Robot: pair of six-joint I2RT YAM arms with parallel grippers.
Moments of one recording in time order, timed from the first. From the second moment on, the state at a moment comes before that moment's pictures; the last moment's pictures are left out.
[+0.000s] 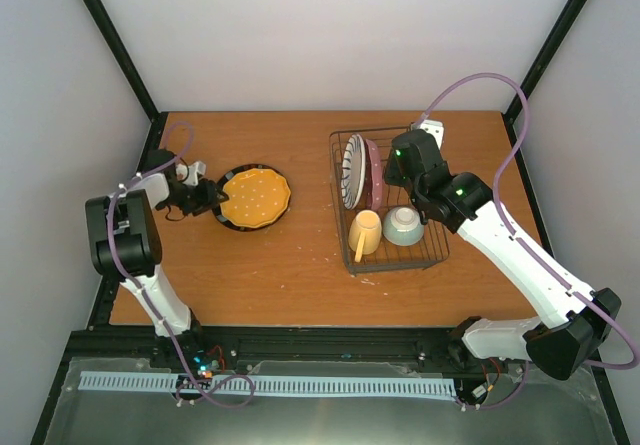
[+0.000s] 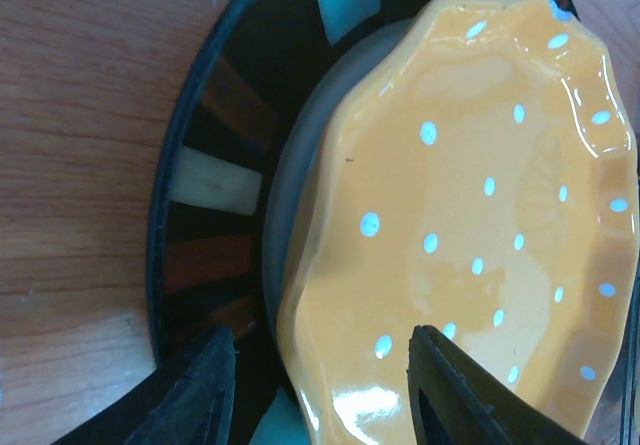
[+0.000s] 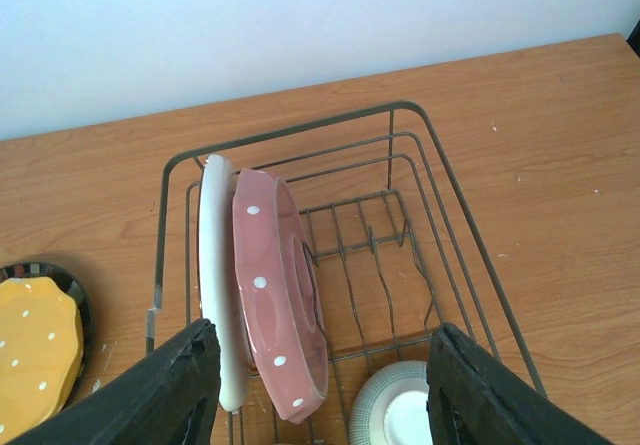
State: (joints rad) left arm 0.23 1.82 1.12 -0.55 0.62 -0.10; right arm 0.64 1.26 1.33 -0.72 0.52 0.55
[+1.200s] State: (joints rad) left arm 0.14 1.85 1.17 -0.52 0.63 -0.08; right arm 0.64 1.25 1.33 -0.67 0.44 0.52
